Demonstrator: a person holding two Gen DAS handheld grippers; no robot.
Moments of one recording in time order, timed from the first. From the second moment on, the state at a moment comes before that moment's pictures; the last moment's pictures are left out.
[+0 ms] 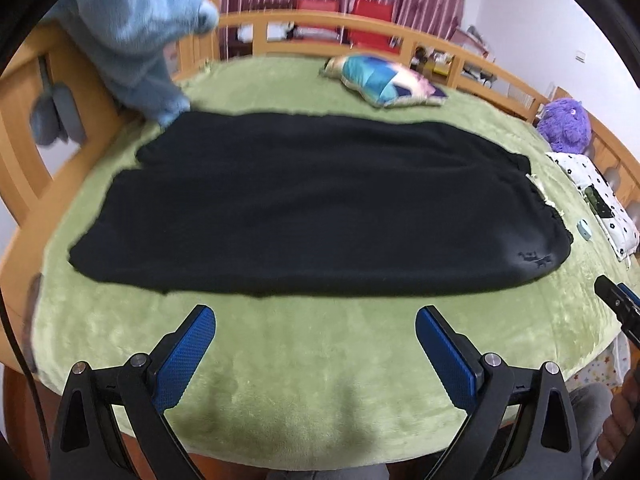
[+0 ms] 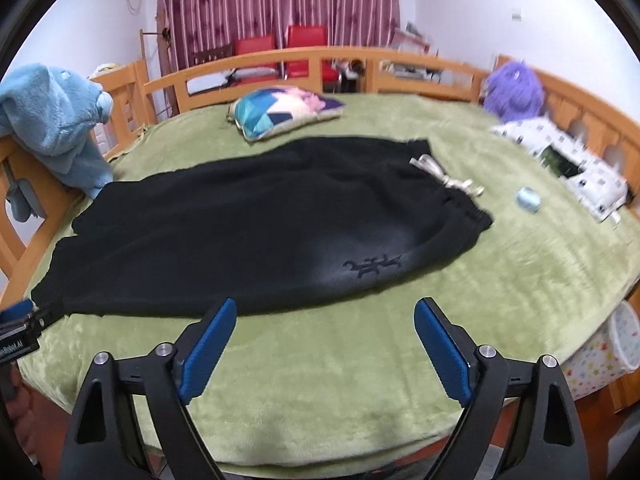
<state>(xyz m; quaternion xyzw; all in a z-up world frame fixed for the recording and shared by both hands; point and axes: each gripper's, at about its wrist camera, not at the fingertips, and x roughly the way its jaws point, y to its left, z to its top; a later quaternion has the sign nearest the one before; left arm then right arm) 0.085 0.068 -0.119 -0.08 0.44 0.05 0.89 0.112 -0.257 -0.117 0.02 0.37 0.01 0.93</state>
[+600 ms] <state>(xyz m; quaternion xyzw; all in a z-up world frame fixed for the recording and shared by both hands) 0.124 0.127 -0.175 -0.15 0.47 0.08 0.87 0.188 -0.291 -0.181 0.07 0.44 0.01 0.89</state>
